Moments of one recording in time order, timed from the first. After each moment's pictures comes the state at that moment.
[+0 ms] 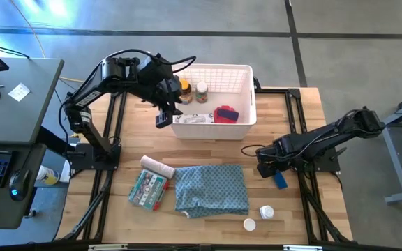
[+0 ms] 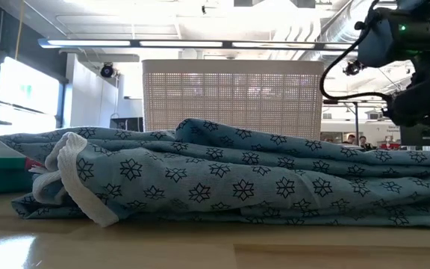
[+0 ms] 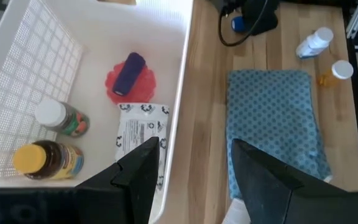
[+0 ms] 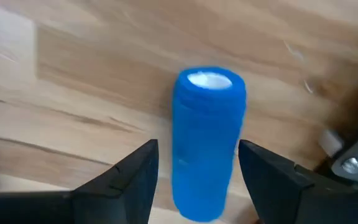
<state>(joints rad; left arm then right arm) 0.20 1.68 2.33 -1.52 0.05 0.07 0.17 1.22 0.57 -0.91 -0.26 1.40</state>
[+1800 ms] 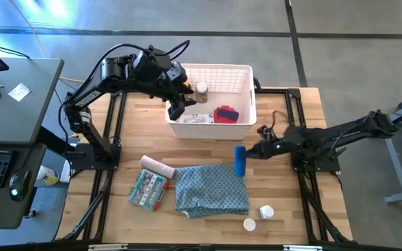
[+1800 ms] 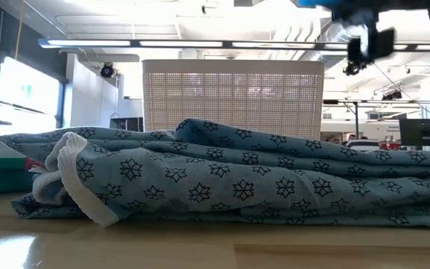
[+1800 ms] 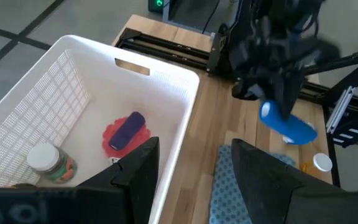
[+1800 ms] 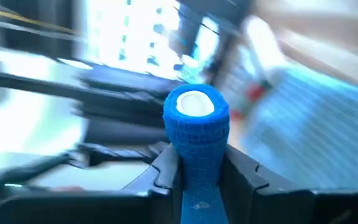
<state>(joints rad) 0.20 1.67 2.33 -1.27 0.02 -0.14 0.17 0.86 0.51 0.24 -0.03 1.34</state>
